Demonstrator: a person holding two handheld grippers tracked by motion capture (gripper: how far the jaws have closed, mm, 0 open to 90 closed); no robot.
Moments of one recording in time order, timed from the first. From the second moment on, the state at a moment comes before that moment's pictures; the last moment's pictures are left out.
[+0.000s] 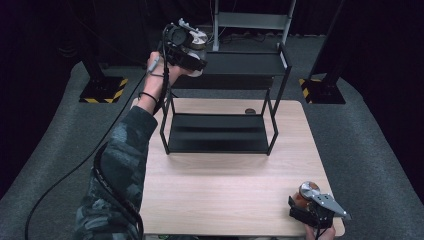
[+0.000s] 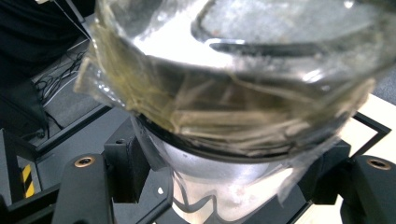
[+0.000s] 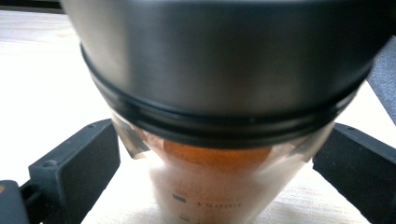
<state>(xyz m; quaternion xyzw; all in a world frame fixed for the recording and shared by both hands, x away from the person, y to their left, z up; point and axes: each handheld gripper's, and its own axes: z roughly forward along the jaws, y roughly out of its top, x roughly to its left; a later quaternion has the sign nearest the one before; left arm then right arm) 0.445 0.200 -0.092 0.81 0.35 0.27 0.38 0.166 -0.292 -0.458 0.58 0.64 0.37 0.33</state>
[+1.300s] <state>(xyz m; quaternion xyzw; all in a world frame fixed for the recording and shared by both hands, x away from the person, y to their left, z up) 0.486 0.181 -0.119 0.76 0.42 0.26 0.41 0.166 -0.294 -0.459 0.58 0.64 0.38 0.33</state>
